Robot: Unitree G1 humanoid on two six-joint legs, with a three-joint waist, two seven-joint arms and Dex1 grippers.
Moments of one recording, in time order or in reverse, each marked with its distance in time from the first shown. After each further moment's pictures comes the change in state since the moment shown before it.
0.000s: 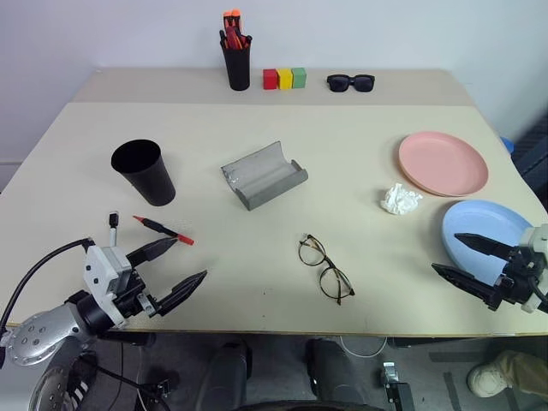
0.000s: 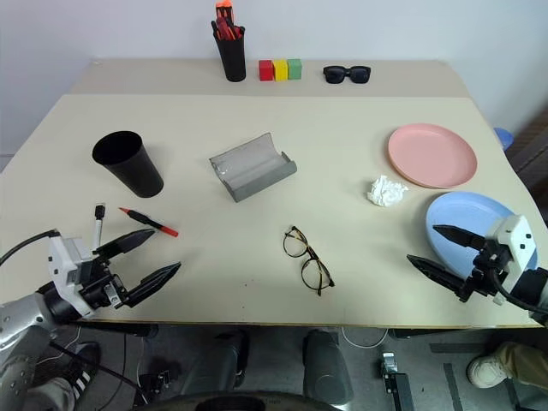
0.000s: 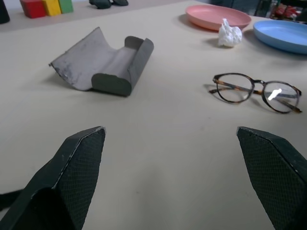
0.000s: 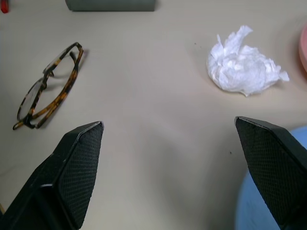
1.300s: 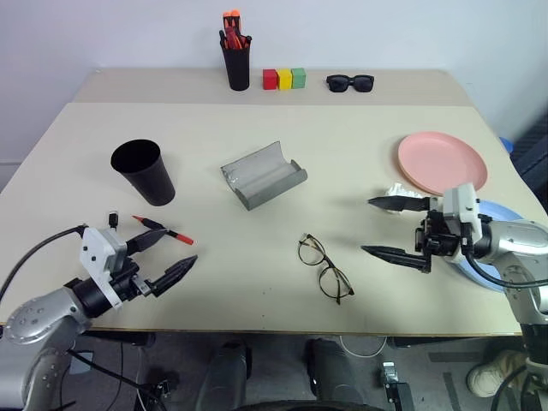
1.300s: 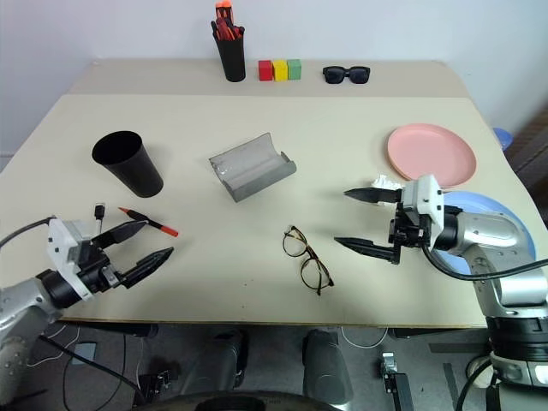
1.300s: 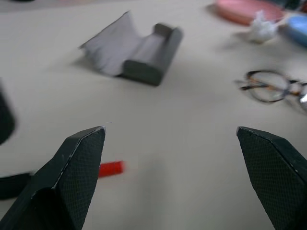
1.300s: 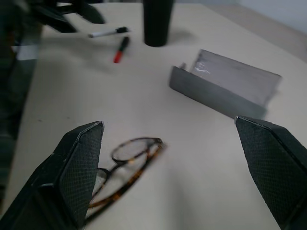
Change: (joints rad) left arm -0.099 0.097 0.037 0.071 -0.033 0.164 0.115; right arm -0.479 0.053 0.421 0.011 -0.019 -0.130 0.173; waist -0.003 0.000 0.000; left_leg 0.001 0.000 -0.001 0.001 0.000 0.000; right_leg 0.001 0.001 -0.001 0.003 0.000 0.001
